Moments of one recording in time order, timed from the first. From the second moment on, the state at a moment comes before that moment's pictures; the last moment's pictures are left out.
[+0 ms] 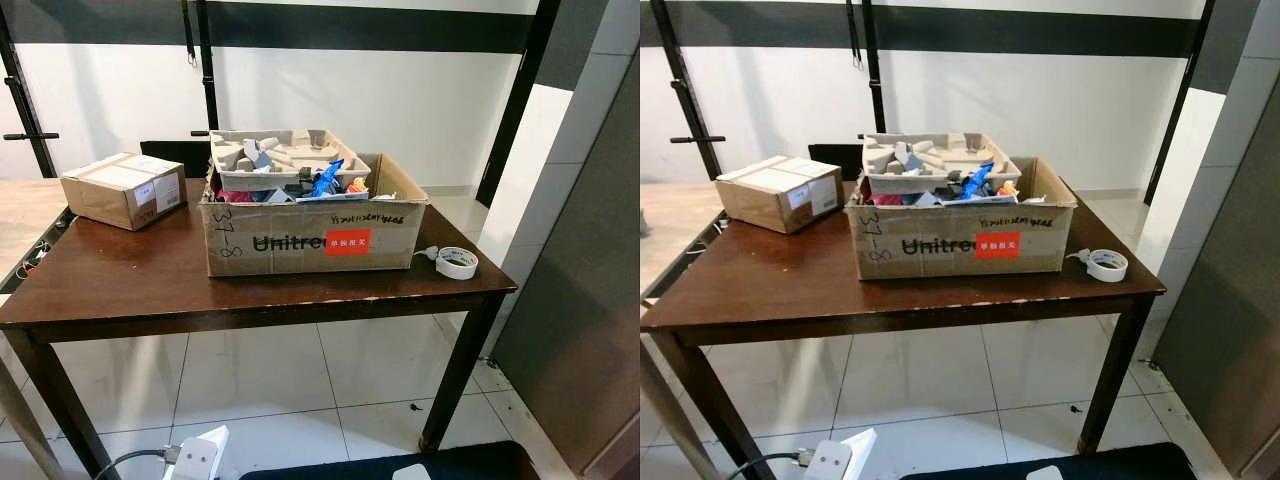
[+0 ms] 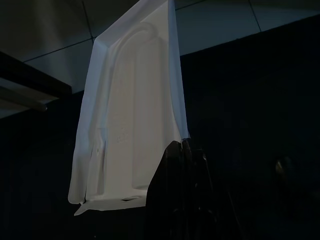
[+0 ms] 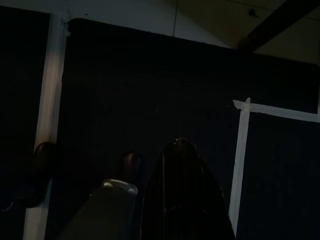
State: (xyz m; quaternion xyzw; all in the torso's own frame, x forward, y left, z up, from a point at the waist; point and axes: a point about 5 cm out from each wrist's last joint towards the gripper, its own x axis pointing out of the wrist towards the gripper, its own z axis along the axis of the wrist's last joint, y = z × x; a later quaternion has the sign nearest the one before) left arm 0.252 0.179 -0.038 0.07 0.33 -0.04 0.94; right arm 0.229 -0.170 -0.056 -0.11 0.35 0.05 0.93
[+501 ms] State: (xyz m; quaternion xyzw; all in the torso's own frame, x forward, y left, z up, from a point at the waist) left arm 0.252 0.180 -0.038 0.06 0.33 -0.04 0.94; right arm 0.229 -0.169 -0.056 -0.11 0.35 0.05 0.93
